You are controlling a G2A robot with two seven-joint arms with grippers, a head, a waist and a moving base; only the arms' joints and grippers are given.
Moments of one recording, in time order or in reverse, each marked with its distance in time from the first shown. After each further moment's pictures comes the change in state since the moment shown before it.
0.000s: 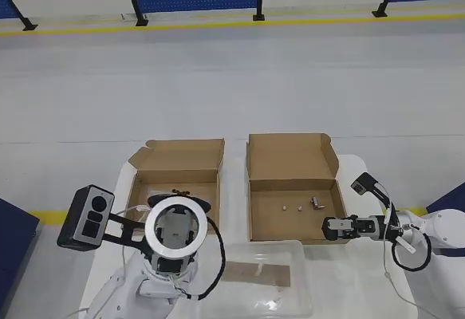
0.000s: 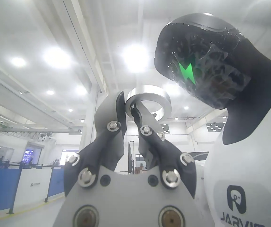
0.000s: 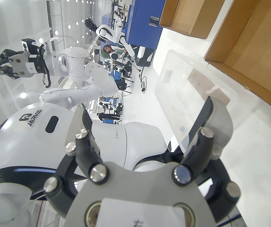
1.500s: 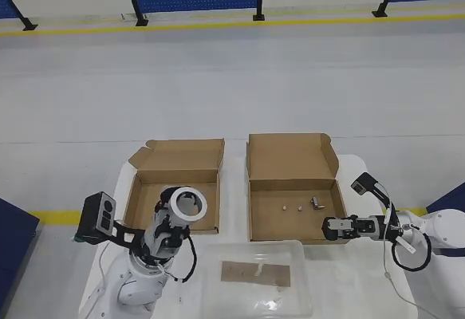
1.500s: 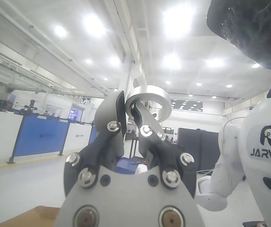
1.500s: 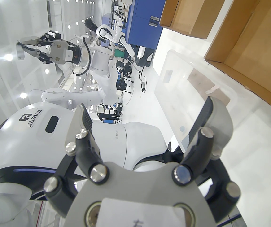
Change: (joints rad) left arm 0.257 0.013 -0.259 0.099 0.068 -0.098 -0.184; right arm 0.000 0.000 0.000 0.000 0.000 0.000 0.000
